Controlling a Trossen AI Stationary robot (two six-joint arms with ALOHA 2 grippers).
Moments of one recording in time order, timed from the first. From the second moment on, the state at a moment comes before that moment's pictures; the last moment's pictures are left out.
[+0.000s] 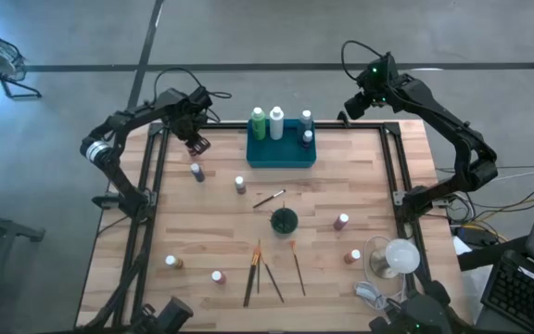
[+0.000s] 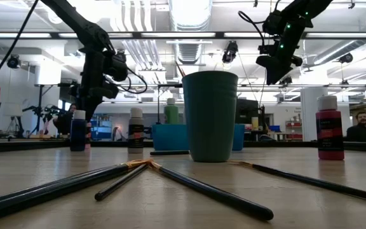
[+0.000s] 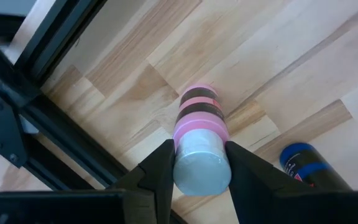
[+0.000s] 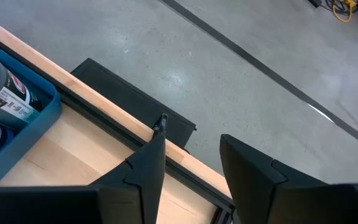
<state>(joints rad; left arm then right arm) 0.94 1.63 1.24 -1.12 -0.14 0.10 -1.02 1.41 1.30 -0.74 0.17 -0.14</state>
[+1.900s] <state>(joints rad) 0.60 2.11 2.19 -1.37 -0.05 0.23 -1.02 1.41 1.30 -0.74 0.17 -0.13</state>
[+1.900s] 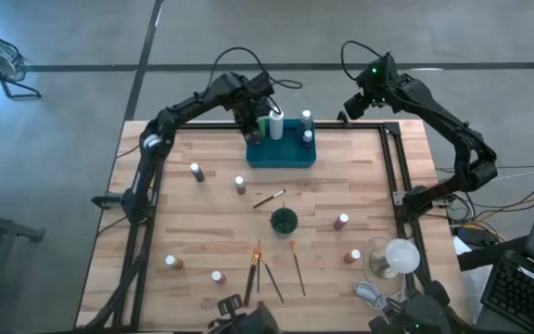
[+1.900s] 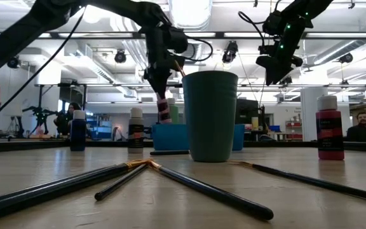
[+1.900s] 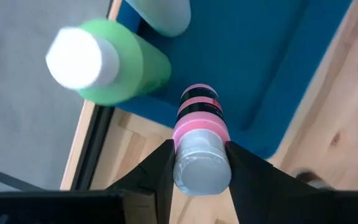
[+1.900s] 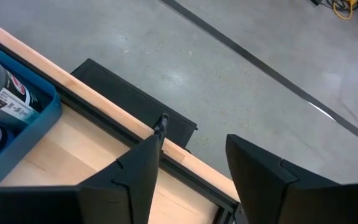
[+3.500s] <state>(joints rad) 0.61 2.24 2.13 -1.28 -0.10 0.18 -1.02 1.41 1.30 -0.74 0.17 -0.13</state>
